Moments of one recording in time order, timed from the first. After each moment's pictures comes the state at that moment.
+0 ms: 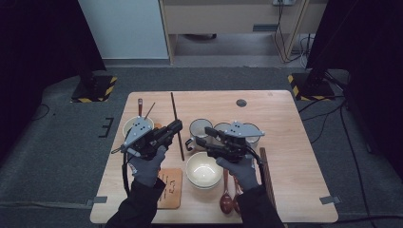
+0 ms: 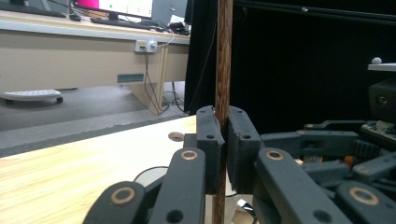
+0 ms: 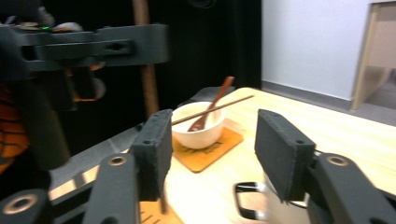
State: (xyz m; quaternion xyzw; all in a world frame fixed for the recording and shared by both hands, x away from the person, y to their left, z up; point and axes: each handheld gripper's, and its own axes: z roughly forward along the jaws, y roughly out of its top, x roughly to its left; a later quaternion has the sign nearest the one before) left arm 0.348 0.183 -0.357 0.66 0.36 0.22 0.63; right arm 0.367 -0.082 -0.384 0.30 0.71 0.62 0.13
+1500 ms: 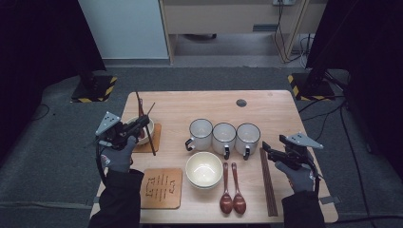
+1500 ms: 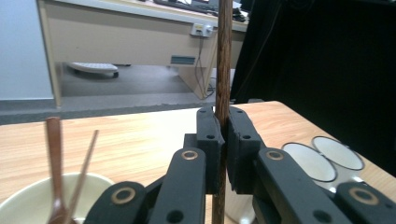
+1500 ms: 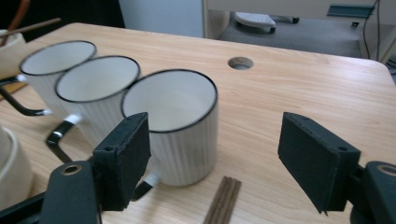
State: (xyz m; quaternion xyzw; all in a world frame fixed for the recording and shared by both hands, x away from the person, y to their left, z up) left arm 0.381 0.273 -0.380 0.63 0.46 0.25 0.57; right arm 0.373 -0.251 -0.447 0.48 0.70 0.46 0.27
